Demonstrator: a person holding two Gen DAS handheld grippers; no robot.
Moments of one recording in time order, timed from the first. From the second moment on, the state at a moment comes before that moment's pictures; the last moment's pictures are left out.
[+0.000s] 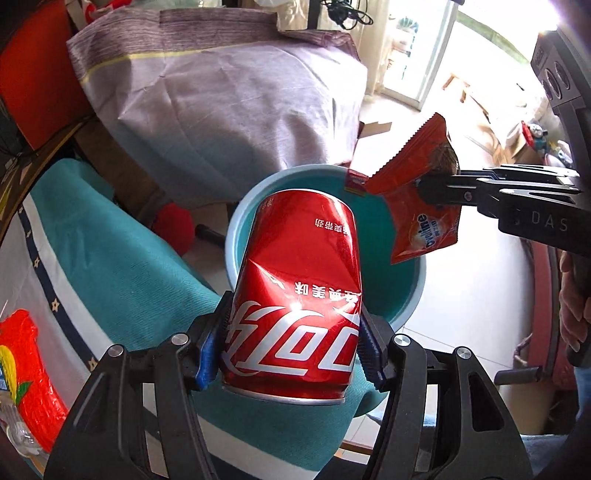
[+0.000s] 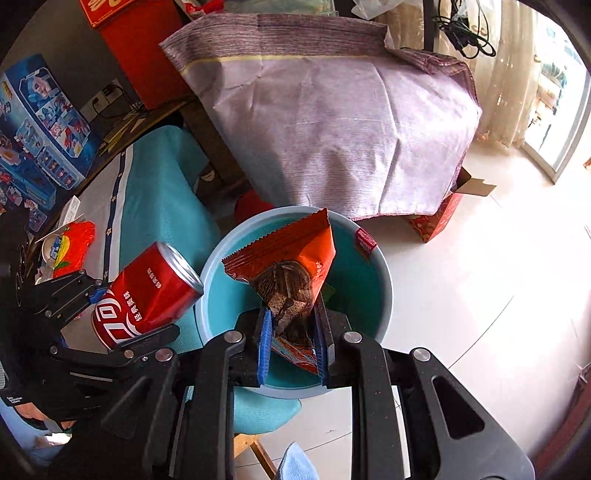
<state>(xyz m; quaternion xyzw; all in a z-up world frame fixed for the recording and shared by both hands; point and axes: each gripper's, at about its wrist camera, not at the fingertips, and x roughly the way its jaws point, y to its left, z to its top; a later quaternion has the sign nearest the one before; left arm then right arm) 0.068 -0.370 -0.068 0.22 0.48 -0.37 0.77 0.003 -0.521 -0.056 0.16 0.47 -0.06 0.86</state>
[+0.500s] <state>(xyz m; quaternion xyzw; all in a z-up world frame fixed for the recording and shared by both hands) 0.085 -0.366 -0.081 0.20 0.50 -0.35 0.77 0.015 -0.524 -0.077 0.17 0.50 -0.06 0.85</state>
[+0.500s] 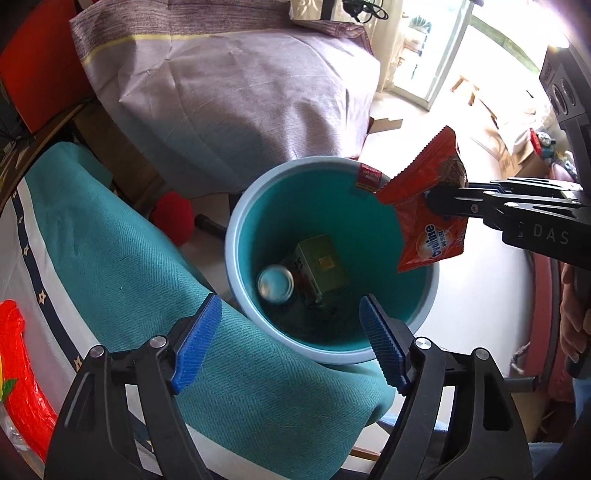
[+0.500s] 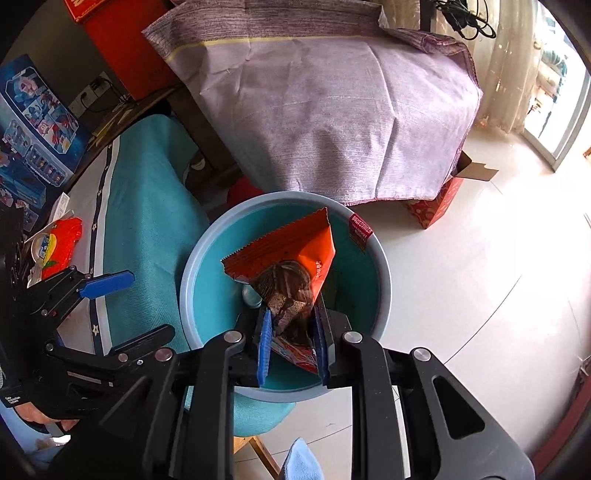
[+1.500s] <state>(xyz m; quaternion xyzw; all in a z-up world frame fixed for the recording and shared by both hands) 0.077 -0.251 -0.048 0.12 0.49 -0.28 0.82 0.032 -0.452 -0.065 0.14 0.52 -0.03 0.84</state>
